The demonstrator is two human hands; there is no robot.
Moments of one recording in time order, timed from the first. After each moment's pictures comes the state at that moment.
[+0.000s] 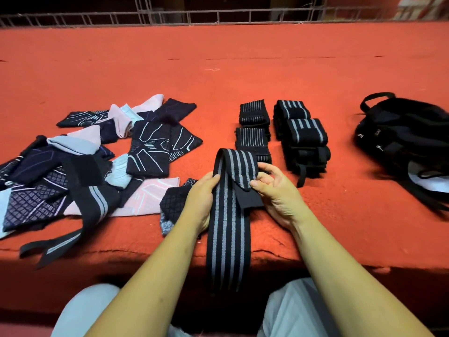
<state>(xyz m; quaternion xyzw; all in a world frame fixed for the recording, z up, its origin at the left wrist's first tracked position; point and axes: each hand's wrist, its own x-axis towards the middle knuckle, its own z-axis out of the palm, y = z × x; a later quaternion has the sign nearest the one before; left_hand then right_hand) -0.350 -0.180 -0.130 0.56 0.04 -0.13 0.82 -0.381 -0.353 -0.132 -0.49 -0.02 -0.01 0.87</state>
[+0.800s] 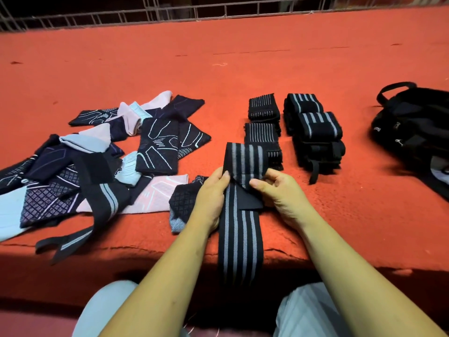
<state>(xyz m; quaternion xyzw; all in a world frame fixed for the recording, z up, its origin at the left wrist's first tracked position) -0.355 -0.177 -0.136 0.63 -0.03 -0.09 0.77 -0.385 -0.339 -0.131 -0.64 -0.04 -0.01 0.77</state>
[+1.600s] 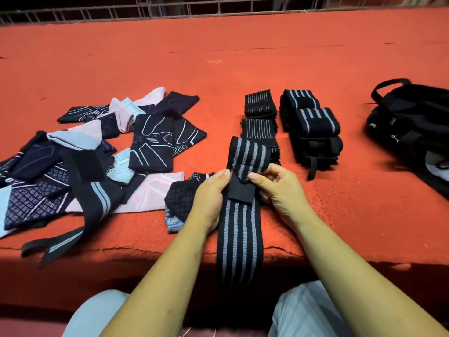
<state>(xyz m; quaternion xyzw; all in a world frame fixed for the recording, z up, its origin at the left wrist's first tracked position) -0.364 -0.182 -0.132 0.56 -0.03 -0.11 0.82 -0.382 -0.336 -0.138 -0.65 0.00 -0.09 0.75</state>
